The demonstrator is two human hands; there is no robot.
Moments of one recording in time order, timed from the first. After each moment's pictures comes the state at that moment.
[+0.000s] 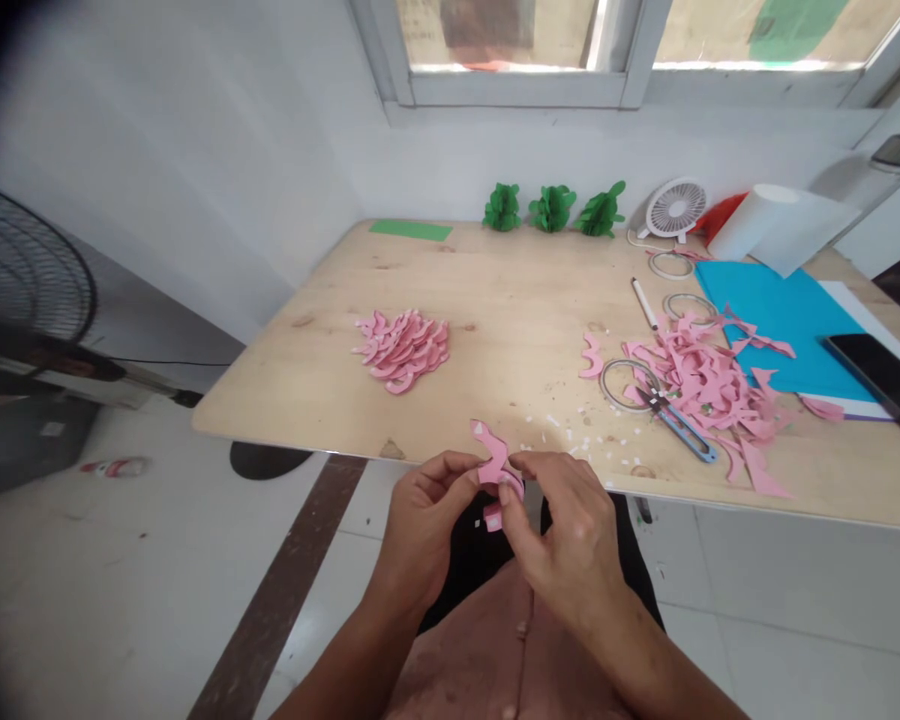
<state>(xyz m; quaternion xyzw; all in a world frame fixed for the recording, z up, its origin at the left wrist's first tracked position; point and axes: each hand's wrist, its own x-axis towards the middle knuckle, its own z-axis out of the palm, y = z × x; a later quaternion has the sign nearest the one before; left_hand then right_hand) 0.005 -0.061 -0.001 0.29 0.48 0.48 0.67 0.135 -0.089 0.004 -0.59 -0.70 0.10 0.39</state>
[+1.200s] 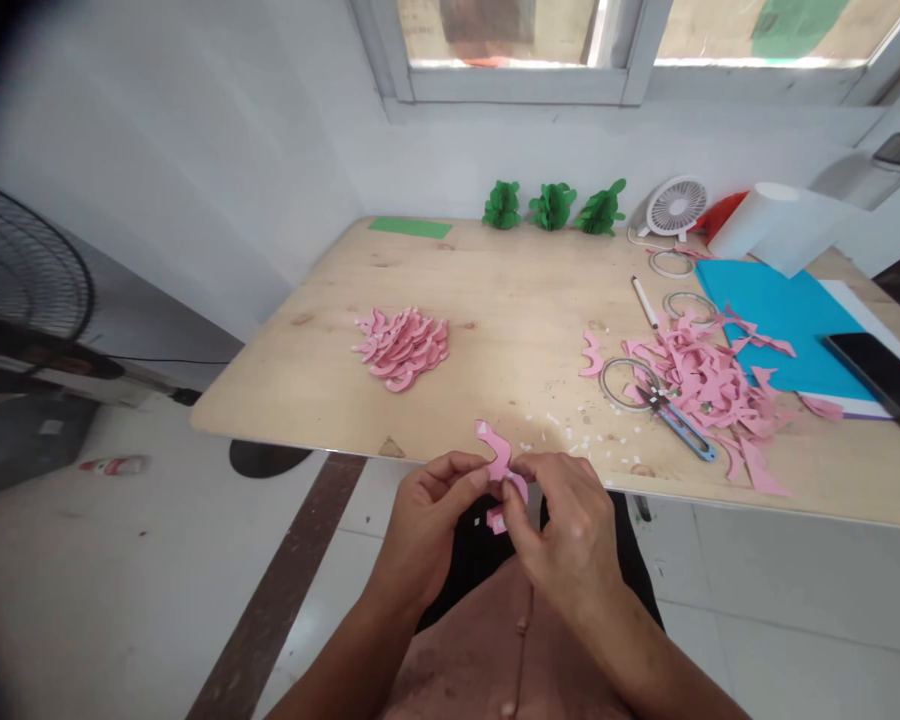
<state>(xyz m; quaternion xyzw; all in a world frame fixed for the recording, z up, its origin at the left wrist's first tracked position) 0.003 -0.063 -0.002 0.27 0.45 0.47 0.71 0.135 -0.088 0.001 -0.60 -0.70 0.08 0.38</state>
